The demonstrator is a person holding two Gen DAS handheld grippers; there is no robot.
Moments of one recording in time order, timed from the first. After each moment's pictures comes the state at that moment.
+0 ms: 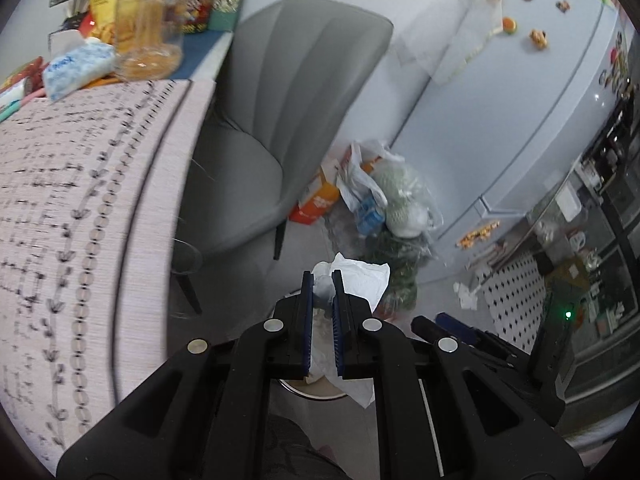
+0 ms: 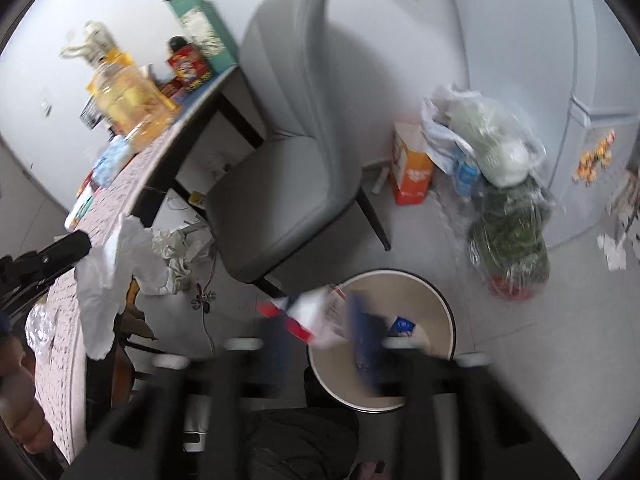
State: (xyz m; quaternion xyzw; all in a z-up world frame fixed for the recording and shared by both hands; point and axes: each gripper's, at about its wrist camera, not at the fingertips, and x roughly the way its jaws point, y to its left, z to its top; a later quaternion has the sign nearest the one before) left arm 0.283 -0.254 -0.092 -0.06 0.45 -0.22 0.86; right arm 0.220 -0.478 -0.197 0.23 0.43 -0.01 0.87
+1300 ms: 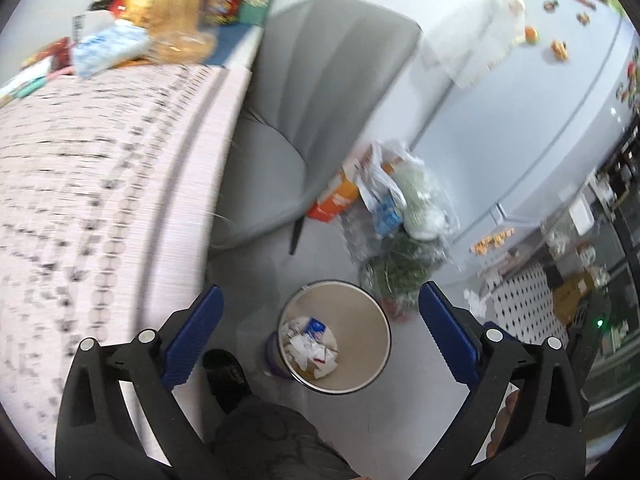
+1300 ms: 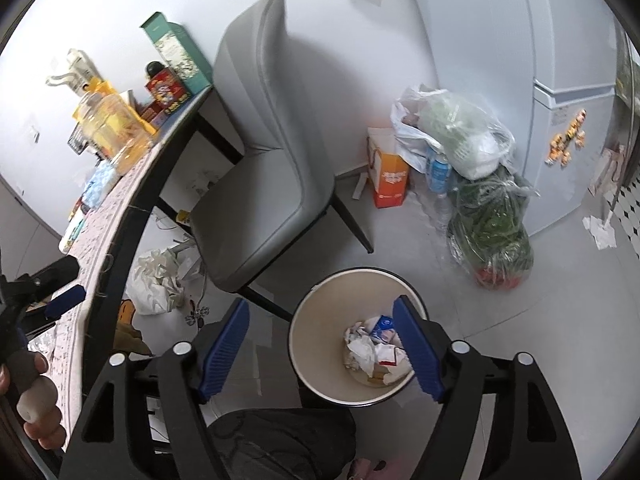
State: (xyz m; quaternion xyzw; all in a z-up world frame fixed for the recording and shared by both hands) left arm 0.271 -0.214 -0.089 -0.08 0.44 -0.17 0.88; right arm 0.189 -0.494 -0.184 0.24 0.41 -0.02 0.88
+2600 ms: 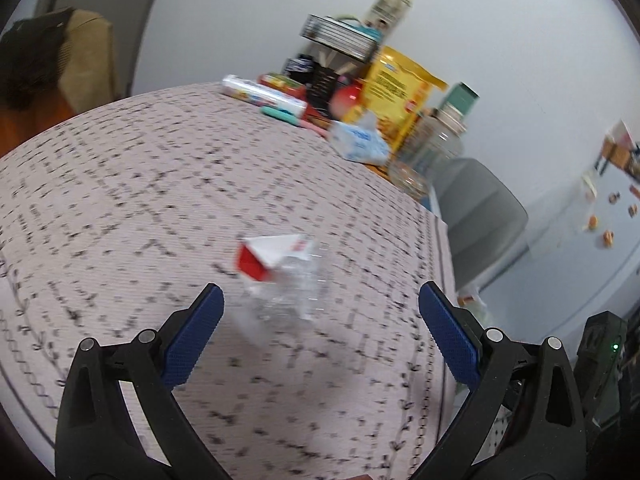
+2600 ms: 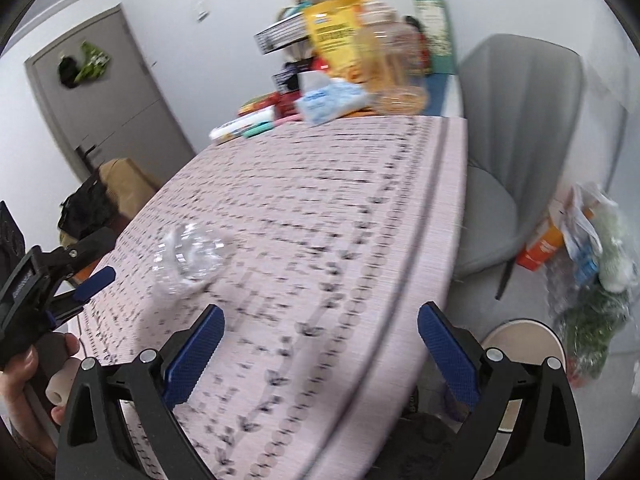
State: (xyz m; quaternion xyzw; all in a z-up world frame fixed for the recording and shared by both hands) left arm 0.152 0.094 -0.048 -0.25 0.31 0.02 0.92; right arm 0.204 -0.175 -0.072 0.08 0.40 0.21 0.89
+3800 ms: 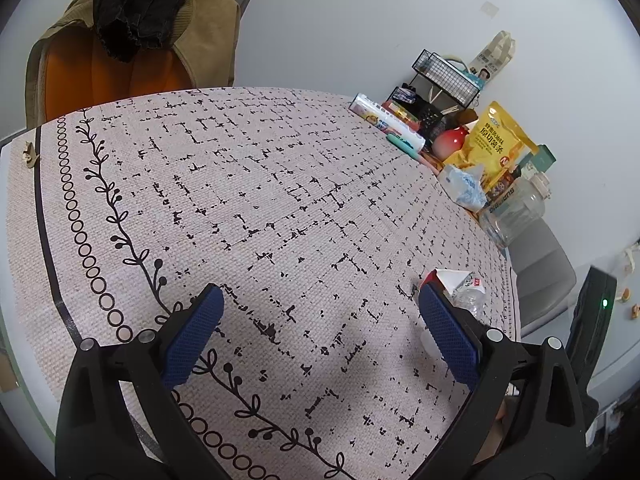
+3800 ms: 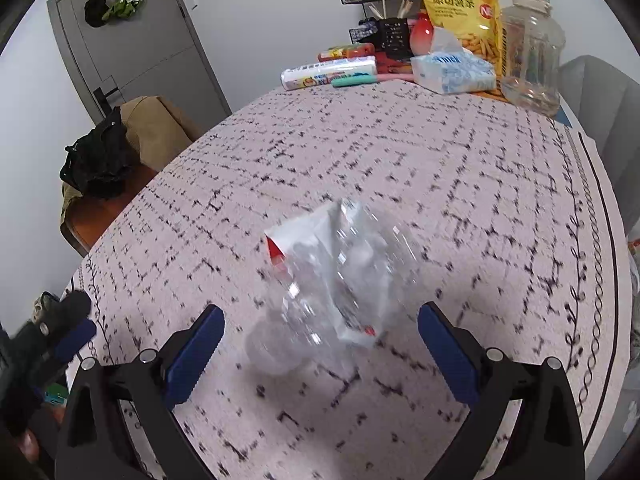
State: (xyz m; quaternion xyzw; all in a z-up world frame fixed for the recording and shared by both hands) left arm 0.094 0.217 -0.090 -0.32 0.30 0.14 0.89; right arm 0.237 0.022 -0.096 0.01 0.43 0.26 0.86
